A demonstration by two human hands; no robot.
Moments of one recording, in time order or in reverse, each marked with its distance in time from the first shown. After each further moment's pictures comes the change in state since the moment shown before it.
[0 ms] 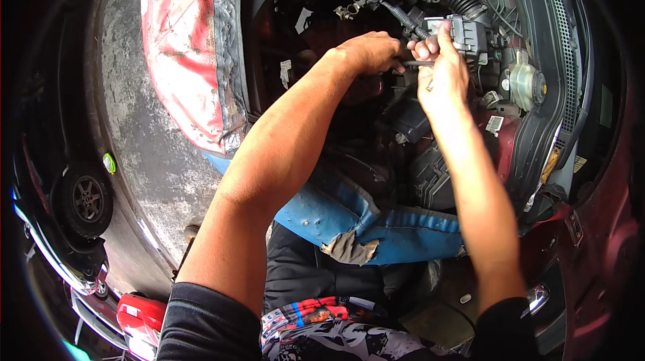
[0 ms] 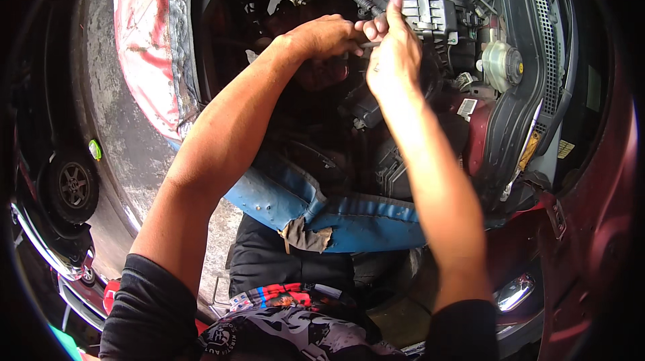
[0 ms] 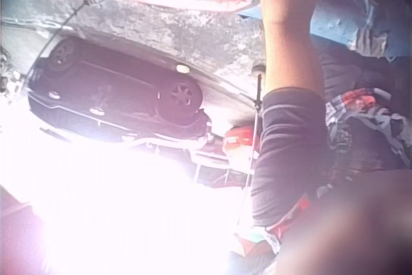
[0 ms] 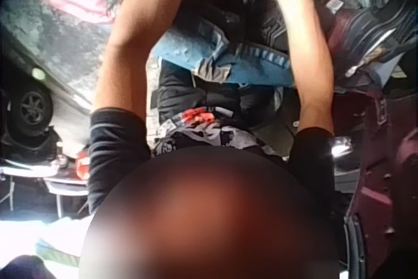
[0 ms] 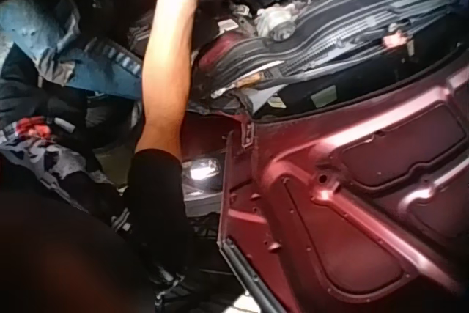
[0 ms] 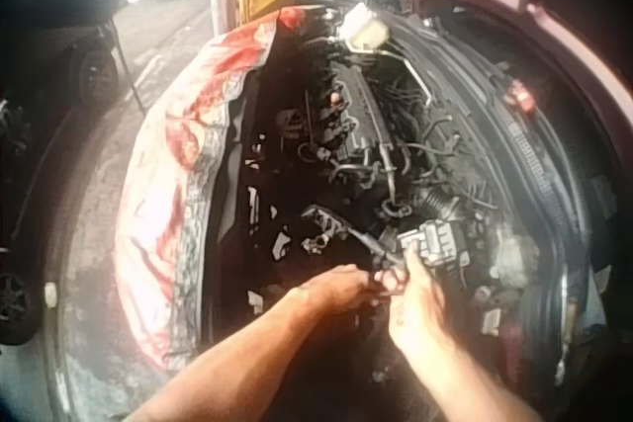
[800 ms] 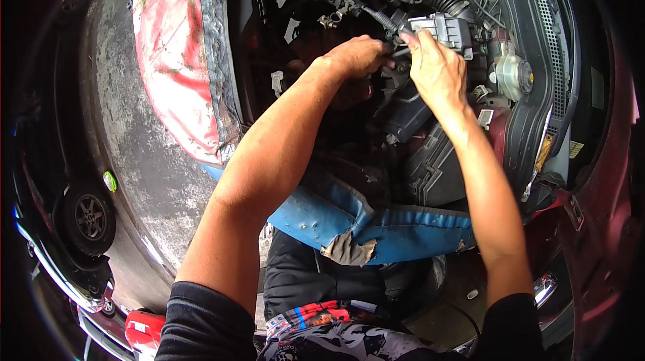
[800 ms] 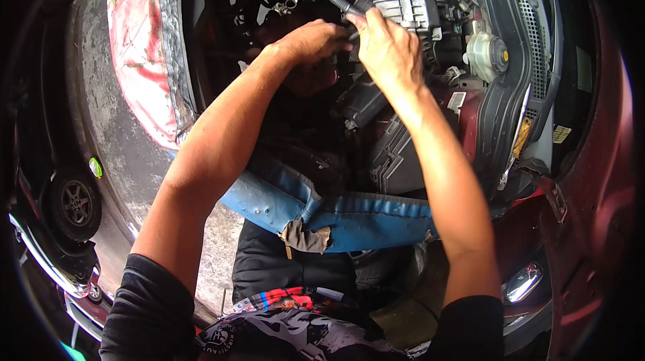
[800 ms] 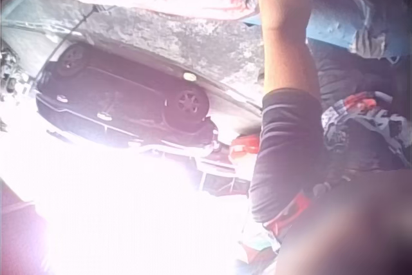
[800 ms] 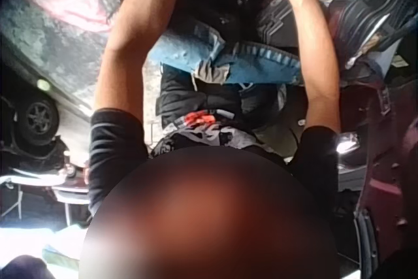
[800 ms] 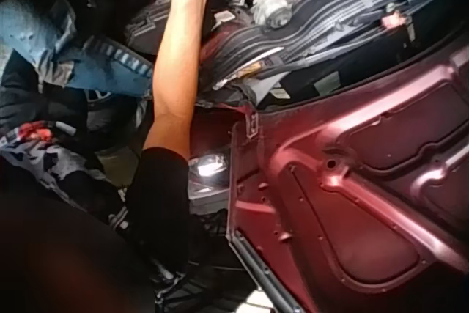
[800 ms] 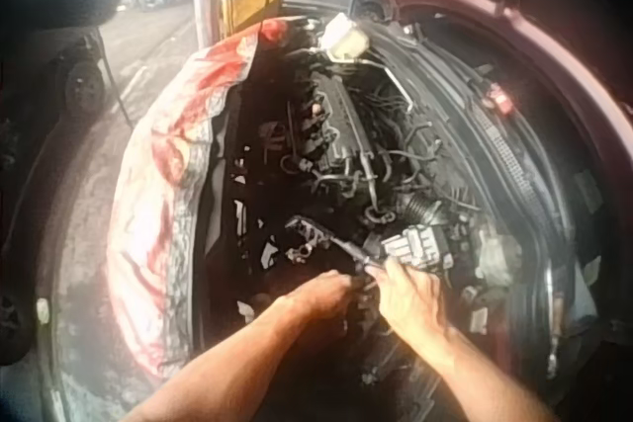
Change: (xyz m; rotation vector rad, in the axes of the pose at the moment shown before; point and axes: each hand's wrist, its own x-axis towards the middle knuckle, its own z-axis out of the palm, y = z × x) left_hand 0.011 -0.020 0.012 -0.008 0.104 0.005; right_hand -0.002 -0.024 -0.016 -1.648 -0.222 -1.052
